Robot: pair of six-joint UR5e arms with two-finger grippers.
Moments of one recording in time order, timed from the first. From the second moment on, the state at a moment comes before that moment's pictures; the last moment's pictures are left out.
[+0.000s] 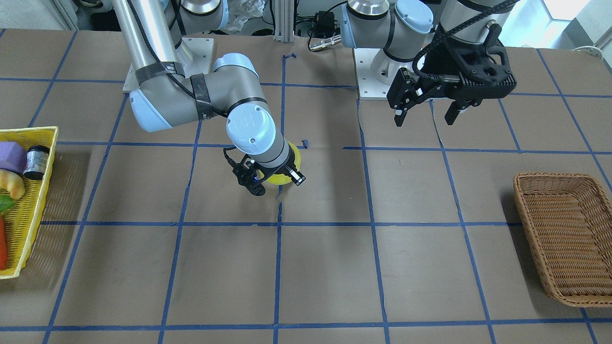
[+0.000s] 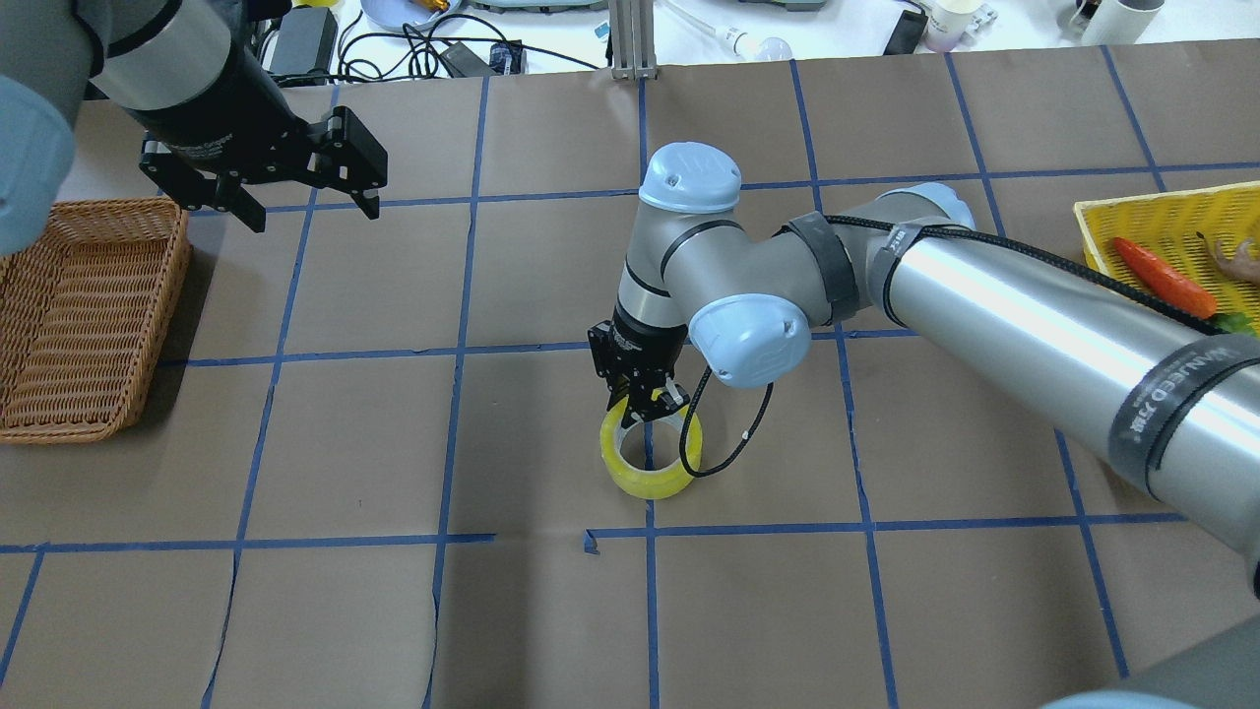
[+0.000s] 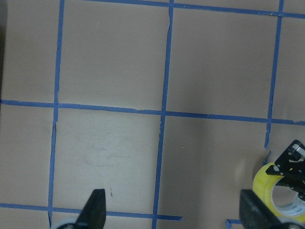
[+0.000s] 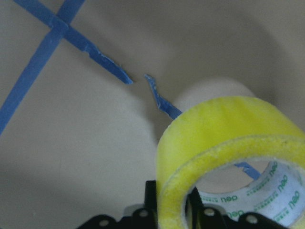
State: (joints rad) left arm -1.56 -1.53 -1.57 -1.50 1.57 -0.07; right arm 1.93 -1.16 1.77 -2.00 -1.24 1.20
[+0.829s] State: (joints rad) left arm -1.56 -1.53 -1.57 -1.50 1.57 -0.07; right arm 1.94 -1.14 1.78 -2.08 -1.23 1.20
